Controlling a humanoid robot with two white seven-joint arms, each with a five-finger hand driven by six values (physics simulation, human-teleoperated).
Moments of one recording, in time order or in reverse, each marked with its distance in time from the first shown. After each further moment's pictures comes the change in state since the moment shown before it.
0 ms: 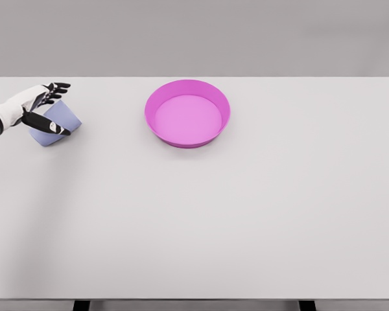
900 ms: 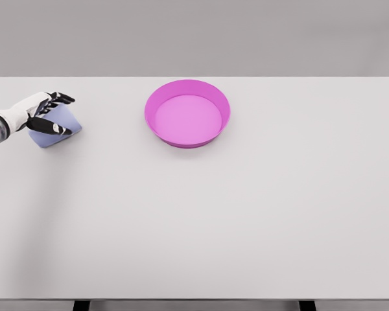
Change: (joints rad) left arm -0.006 -0.048 -0.002 0.077 -0.060 -0.001 0.005; right arm 0.000 0.000 0.000 0.000 0.000 0.000 0.000
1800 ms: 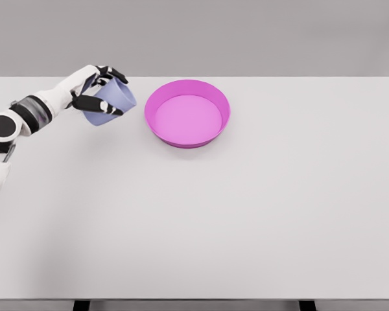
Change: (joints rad) left arm -0.031 -0.159 0.037 -0.082 0.043 -0.215 -0.004; right arm 0.000 0.000 0.000 0.000 0.000 0.000 0.000
